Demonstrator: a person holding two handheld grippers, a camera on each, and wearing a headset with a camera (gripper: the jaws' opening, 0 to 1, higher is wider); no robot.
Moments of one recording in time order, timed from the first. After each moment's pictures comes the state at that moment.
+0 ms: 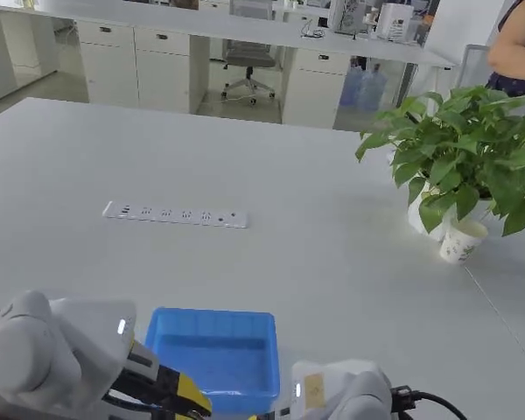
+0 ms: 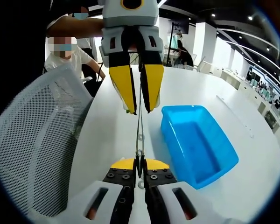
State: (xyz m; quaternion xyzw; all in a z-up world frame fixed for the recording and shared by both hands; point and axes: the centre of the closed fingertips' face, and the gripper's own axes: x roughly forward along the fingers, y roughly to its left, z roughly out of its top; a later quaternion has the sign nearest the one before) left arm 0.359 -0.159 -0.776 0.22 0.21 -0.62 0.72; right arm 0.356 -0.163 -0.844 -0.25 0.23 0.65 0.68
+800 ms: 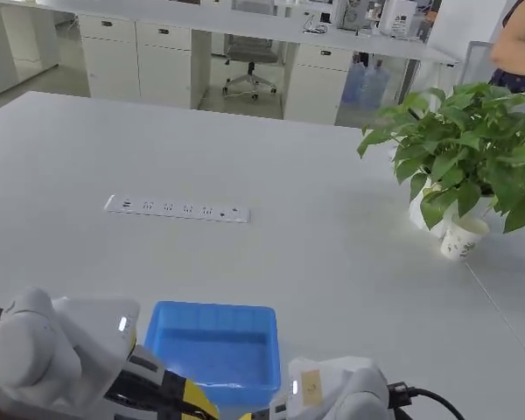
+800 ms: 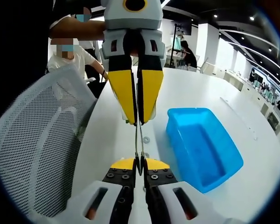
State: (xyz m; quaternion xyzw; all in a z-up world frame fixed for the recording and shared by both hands) left arm 0.346 -0.169 -0.776 0.19 0.21 -0.64 0.71; right arm 0.345 -0.154 -0.846 -0.25 0.23 0.67 0.66
